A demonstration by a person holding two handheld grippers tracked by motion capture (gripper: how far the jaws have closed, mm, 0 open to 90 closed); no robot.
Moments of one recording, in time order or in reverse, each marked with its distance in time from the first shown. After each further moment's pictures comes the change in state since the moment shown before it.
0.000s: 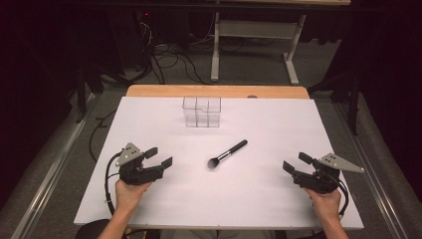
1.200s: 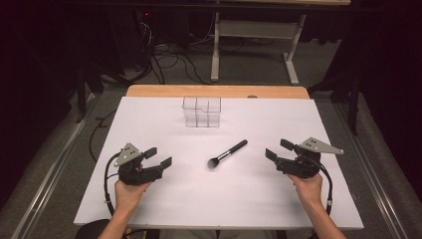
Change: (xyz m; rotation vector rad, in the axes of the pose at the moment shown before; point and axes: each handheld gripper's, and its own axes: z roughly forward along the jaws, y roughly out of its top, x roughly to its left) left arm 0.001 0.000 -0.002 -0.009 0.001 -0.017; right arm 0.026 0.036 0.041 -0.008 0.086 -0.042
